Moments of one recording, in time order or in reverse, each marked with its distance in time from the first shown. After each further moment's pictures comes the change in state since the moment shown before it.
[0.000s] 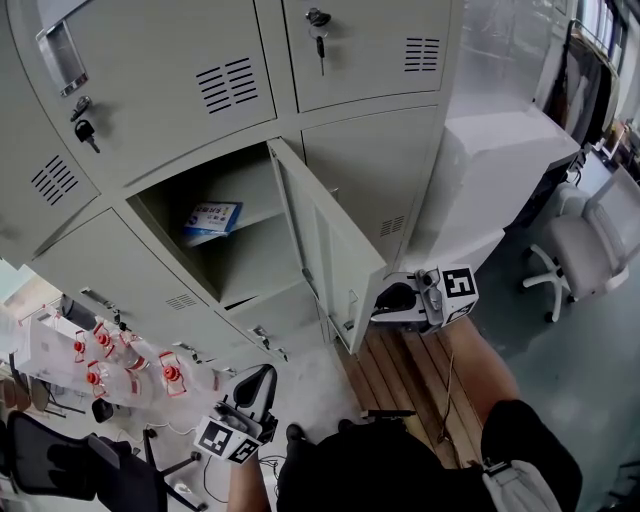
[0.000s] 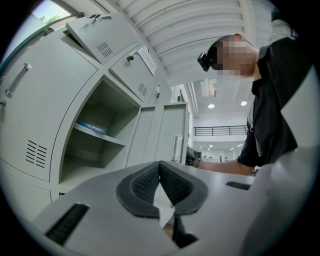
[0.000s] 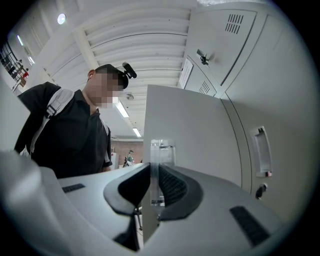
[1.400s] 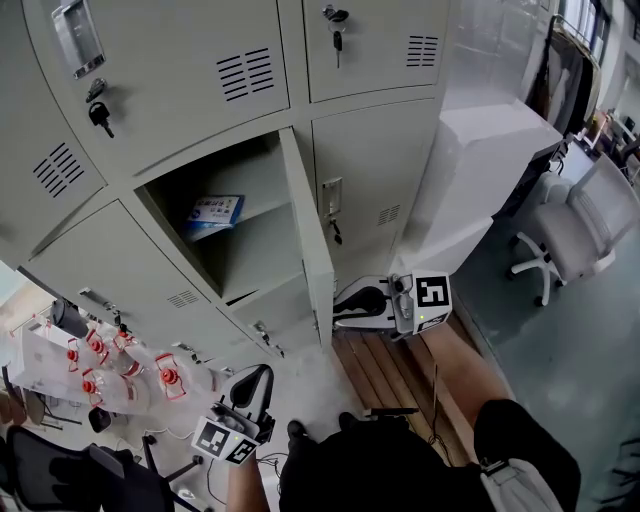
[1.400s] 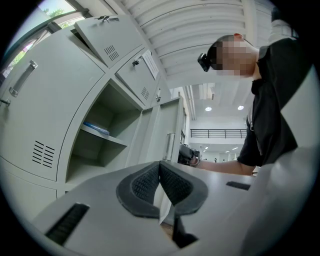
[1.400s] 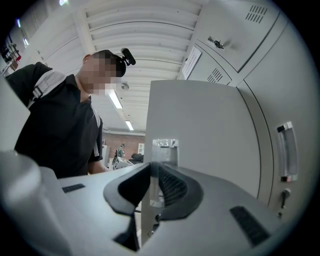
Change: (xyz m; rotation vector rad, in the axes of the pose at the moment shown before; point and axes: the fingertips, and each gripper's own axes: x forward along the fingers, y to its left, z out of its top) left arm -0.036 0.016 0.006 -0.029 0.002 -0.051; right arm 0.086 0.002 -0.012 -0.057 0.060 -0.107
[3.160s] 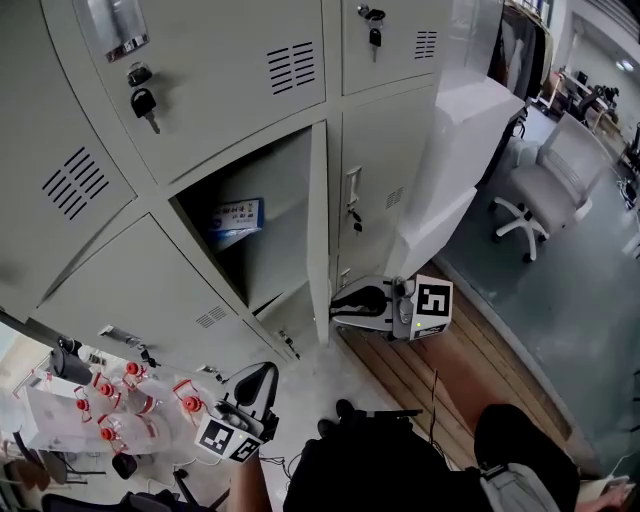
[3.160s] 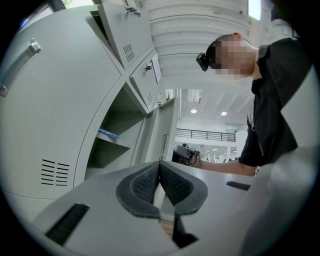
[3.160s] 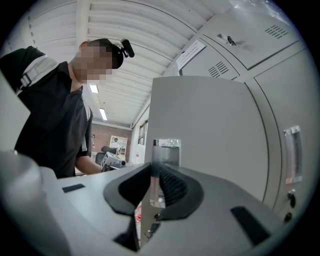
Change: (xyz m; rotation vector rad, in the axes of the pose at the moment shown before) left arm -0.046 0.091 0.034 -0.028 0.045 -0.223; right arm 0.101 -0.029 -0.011 -0.055 0.061 -0.351
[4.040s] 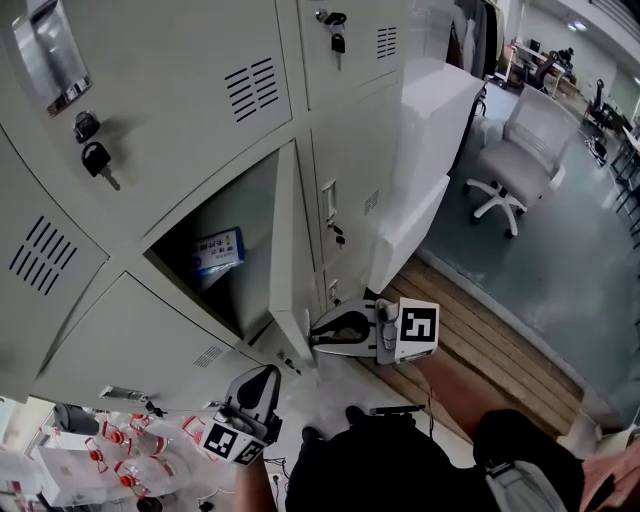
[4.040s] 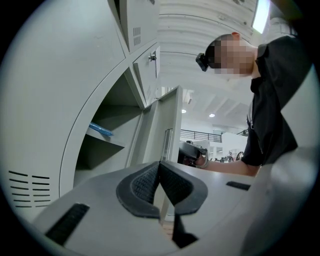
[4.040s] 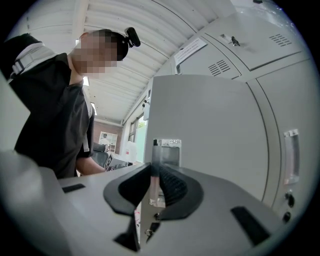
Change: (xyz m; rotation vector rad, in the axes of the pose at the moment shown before) left arm 0.043 0.035 0.001 -0.013 0.033 -0.157; right arm 0.029 -0.005 -0.004 -0.011 0.034 -0.128
